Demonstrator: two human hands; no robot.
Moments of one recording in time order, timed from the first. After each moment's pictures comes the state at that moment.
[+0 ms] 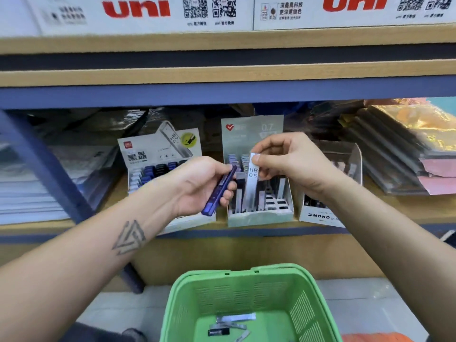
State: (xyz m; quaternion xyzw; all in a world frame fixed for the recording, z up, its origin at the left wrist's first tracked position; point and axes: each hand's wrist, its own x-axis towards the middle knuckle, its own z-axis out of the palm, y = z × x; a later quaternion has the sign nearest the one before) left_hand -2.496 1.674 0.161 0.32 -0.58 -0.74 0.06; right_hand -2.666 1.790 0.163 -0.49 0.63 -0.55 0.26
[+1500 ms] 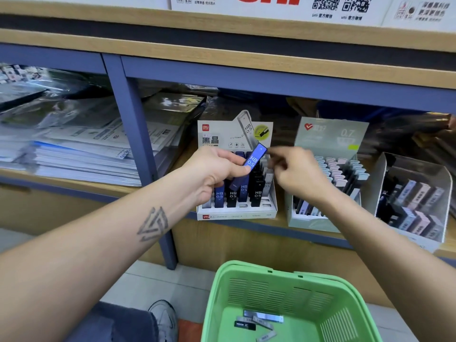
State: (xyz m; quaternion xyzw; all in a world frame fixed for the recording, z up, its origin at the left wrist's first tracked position) left_hand -2.395 1.613 0.147 0.45 -0.60 -0.60 0.27; right_hand -2.575 1.682 0.129 -0.60 0.74 -0.30 0.04
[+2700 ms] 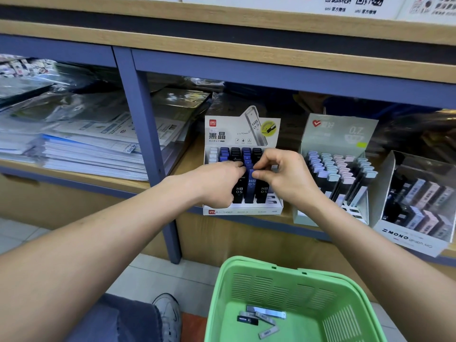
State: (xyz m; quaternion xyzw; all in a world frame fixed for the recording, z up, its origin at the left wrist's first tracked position) left_hand -2.379 1.602 0.132 0.27 -0.96 -0.04 -0.04; right_hand -2.551 1.676 0.104 -0.62 0.66 -0.43 0.09
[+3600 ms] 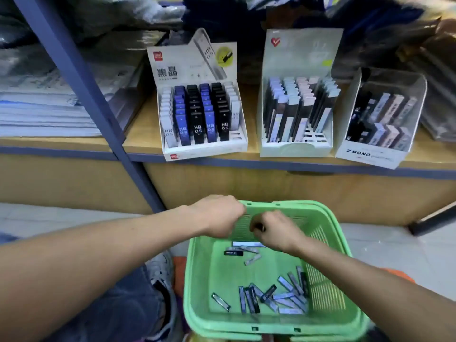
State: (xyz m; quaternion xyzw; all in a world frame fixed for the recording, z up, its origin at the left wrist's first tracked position) left_hand -2.410 1.705 -0.001 0.19 -0.96 -0.05 -0.20; right_hand -2.551 1.812 -0.076 -0.58 0.78 -0.09 0.23
